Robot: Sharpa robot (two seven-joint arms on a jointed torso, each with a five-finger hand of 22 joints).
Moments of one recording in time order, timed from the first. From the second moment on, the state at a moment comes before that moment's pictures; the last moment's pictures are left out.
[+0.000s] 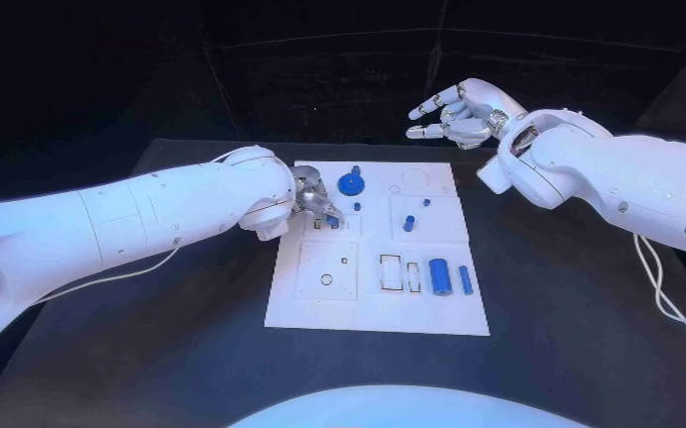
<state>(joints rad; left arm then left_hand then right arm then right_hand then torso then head) 1.27 -0.60 -0.15 1.31 -0.93 0.00 -0.52 1.13 -0.02 0.55 0.05 0.05 0.86 0.07 0.62 0.55 1.31 -0.01 1.17 1.12 1.47 -0.07 1.57 1.31 0.06 1.47 0.03 1.42 1.31 1.31 -0.79 -0.04 1.42 -0.88 -0.33 0.10 1.30 0.00 -0.05 0.00 0.22 0.89 0.17 0.13 0.07 1.41 0.07 1.34 1.31 1.47 0.01 1.50 1.31 0.05 1.41 0.11 1.42 1.24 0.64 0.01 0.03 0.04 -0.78</state>
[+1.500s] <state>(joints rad) 1.27 -0.59 -0.15 1.31 -0.98 0.05 -0.54 1.12 -0.02 0.55 0.05 0.05 0.85 0.07 0.62 0.56 1.31 -0.01 1.17 1.12 1.47 -0.07 1.57 1.31 0.06 1.47 0.03 1.41 1.31 1.31 -0.78 -0.04 1.41 -0.88 -0.32 0.10 1.30 0.00 -0.05 0.00 0.22 0.89 0.17 0.13 0.07 1.41 0.08 1.34 1.31 1.47 0.01 1.50 1.31 0.05 1.41 0.11 1.42 1.24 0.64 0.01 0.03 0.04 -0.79</state>
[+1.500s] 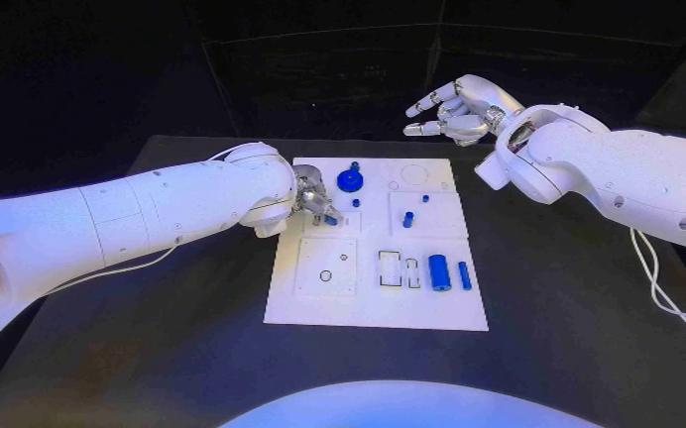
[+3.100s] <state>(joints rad) 1.27 -0.55 -0.15 1.24 -0.99 0.12 -0.56 0.80 -0.12 0.33 0.16 0.05 0.93 0.03 0.69 0.59 1.34 -0.04 1.21 1.14 1.47 -0.09 1.57 1.31 0.06 1.47 0.02 1.42 1.31 1.31 -0.77 -0.04 1.40 -0.88 -0.32 0.10 1.30 0.01 -0.05 0.00 0.22 0.89 0.17 0.13 0.07 1.41 0.08 1.34 1.31 1.47 0.01 1.50 1.31 0.05 1.41 0.11 1.42 1.24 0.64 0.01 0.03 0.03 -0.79</state>
